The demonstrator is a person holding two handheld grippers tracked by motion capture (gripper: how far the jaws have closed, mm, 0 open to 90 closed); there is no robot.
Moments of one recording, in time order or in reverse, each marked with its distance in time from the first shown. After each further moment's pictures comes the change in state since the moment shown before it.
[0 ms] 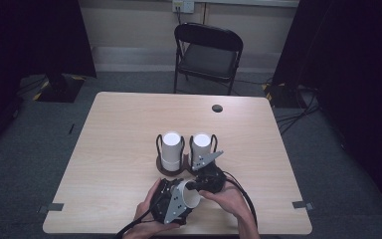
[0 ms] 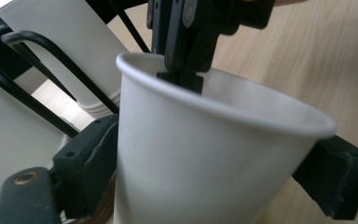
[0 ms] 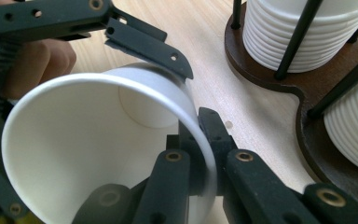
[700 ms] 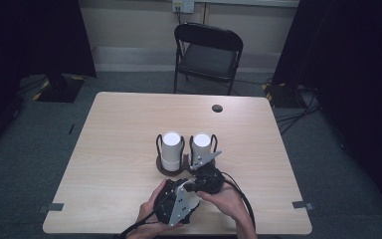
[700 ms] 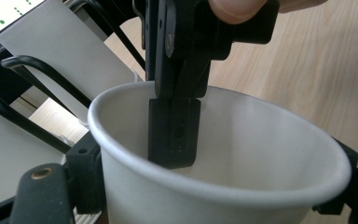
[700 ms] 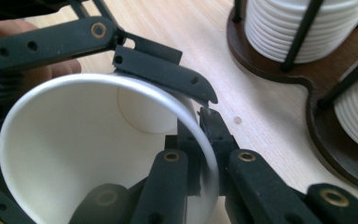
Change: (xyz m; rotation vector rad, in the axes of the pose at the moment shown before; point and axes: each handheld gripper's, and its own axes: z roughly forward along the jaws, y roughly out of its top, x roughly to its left) left arm -0.007 0.004 0.007 -0.017 0.020 0.040; right arm 0.008 0.004 0.000 0.035 -0.019 0.072
